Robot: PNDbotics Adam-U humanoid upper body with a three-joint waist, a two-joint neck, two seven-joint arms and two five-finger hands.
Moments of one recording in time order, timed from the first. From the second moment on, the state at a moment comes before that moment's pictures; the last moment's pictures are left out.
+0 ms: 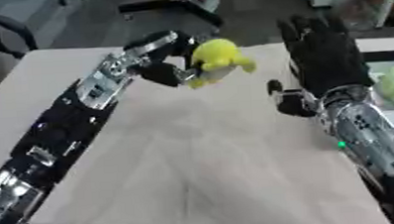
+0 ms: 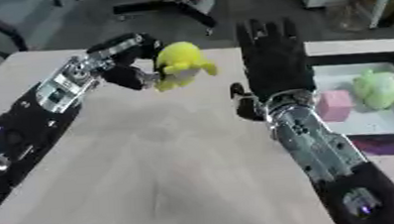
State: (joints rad) left arm -0.82 0.39 -0.34 -1.14 0.05 -0.22 -0.54; right arm -0.67 -0.13 0.55 -1.71 1.67 0.41 0.56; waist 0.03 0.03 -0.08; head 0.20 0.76
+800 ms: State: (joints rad) left arm -0.84 0.35 -0.38 -1.16 0.08 -0.16 -0.62; right arm -0.68 -0.09 0.56 -1.59 1.65 0.44 0.51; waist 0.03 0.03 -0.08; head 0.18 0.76
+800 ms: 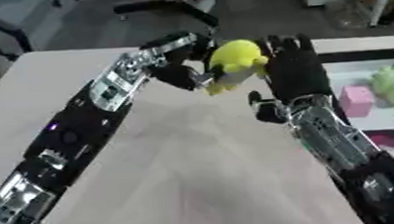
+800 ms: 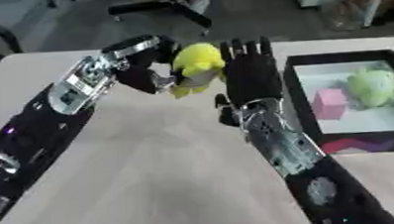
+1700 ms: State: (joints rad) left arm -0.84 0.34 -0.37 -1.06 0.02 -0.21 -0.65; right arm -0.69 -0.09 0.58 -1.59 1.61 0.44 0.45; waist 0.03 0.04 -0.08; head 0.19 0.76
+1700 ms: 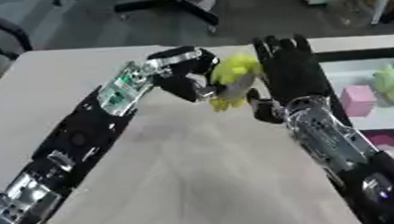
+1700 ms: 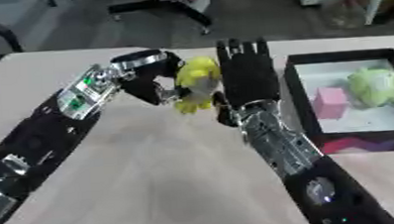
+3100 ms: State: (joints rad) left arm -0.86 0.31 -0.37 -1.03 0.00 -0.22 -0.65; right arm -0.70 -0.09 0.61 -1.62 1.44 0.46 0.48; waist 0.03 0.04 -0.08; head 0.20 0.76
